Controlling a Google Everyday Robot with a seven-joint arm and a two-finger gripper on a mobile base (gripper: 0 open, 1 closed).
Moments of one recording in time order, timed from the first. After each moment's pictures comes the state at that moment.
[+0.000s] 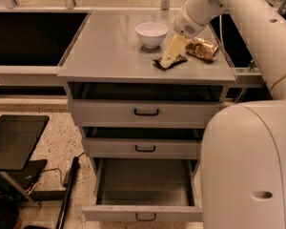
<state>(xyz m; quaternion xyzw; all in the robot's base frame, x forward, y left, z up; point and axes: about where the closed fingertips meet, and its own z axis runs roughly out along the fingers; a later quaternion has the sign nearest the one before) 0.769 -0.103 0.901 -0.61 0.72 0.04 0.32</state>
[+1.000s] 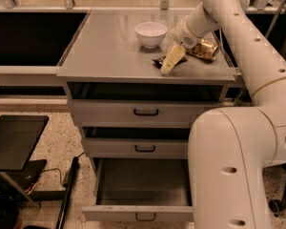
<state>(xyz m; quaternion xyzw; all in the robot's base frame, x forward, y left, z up) 0.807 -0.118 0.849 -0.60 0.72 0.07 0.33</state>
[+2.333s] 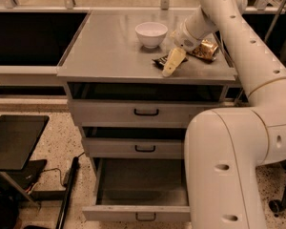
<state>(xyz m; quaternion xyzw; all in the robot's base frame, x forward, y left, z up) 0.809 -0.119 0.834 -0.61 0.72 0.06 0.31</state>
